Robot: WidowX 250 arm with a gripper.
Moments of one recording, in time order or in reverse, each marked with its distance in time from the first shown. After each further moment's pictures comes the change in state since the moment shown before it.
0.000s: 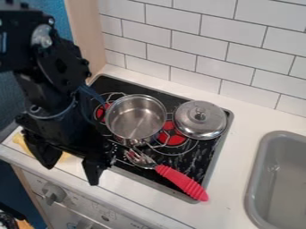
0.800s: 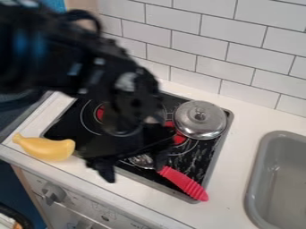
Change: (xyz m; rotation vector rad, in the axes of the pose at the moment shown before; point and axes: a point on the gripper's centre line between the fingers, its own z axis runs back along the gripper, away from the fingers) arm 0.035 -0.061 -0.032 -0.035 -0.107 0.668
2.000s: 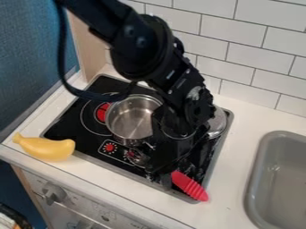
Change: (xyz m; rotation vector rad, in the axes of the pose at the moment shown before) arm -0.002 -0.051 -0.064 0.036 0.105 0.360
